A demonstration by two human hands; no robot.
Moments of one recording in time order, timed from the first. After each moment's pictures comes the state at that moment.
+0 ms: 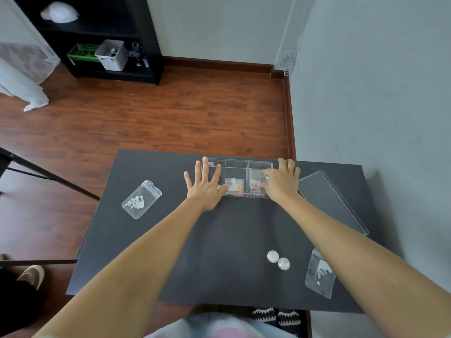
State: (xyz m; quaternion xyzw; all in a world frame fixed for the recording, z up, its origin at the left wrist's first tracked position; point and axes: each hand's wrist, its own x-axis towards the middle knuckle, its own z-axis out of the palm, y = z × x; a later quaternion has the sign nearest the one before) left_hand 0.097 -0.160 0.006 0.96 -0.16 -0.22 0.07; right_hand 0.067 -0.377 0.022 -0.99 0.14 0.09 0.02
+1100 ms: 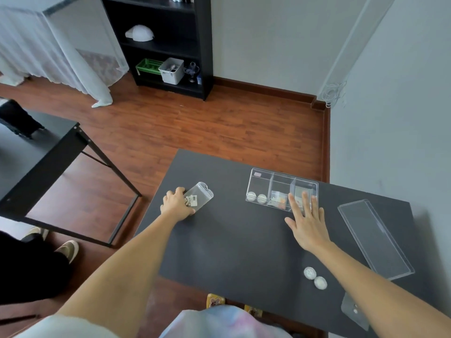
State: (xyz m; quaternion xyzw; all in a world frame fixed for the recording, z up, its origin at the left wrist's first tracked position) left_hand 0.072 0.035 0.002 0.94 0.17 -0.22 0.21; right_hand 0.001 -0.338 -0.002 -0.99 0.02 0.15 0.03
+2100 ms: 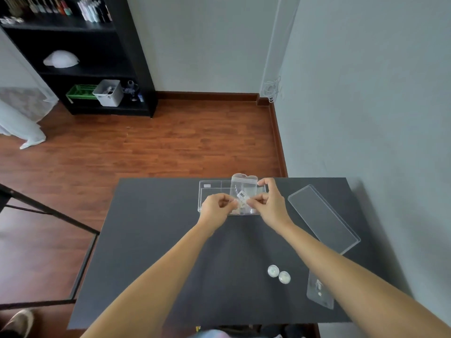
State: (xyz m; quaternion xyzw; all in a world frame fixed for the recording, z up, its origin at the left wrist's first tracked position) left_hand 0.068 -0.181 0.056 0.80 -0.01 -0.23 0.55; right_hand 0.021 -0.347 0.067 -0.82 0.19 -0.01 0.53
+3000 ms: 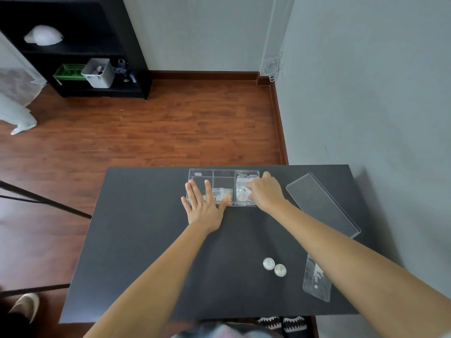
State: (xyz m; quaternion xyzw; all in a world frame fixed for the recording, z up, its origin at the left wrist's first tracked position) left_hand 0.066 -0.183 -0.008 0.97 -0.06 -0.21 0.13; right_hand 0.062 -0.365 0.039 -0.99 0.04 0.14 0.03
